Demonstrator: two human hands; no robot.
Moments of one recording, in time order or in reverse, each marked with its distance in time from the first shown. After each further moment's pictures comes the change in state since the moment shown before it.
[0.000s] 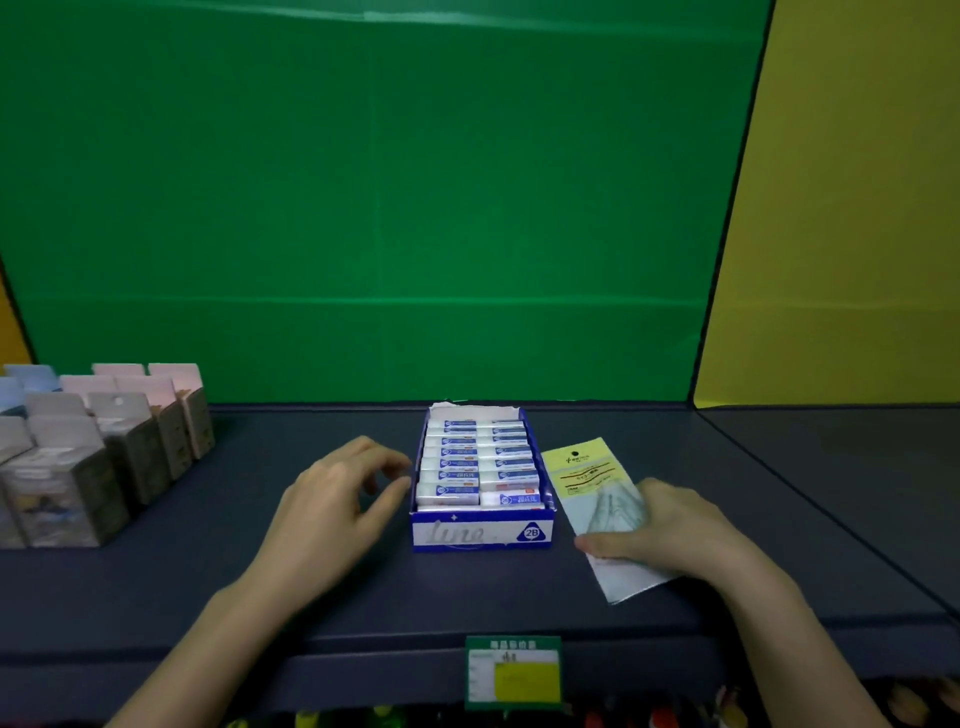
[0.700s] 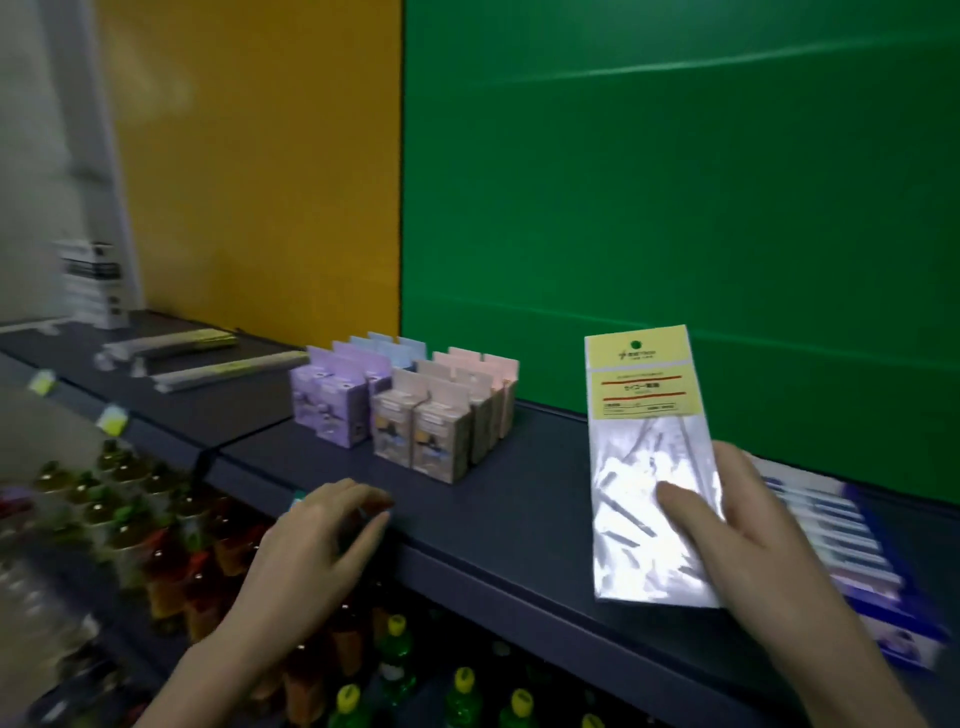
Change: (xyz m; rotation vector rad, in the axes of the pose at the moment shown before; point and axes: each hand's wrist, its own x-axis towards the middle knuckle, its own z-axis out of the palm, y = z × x) left_hand -0.160 -0.105 -0.137 0.264 0.253 -0.385; right_hand -0.072 -0.166 0.070 0.790 -0.078 -0.675
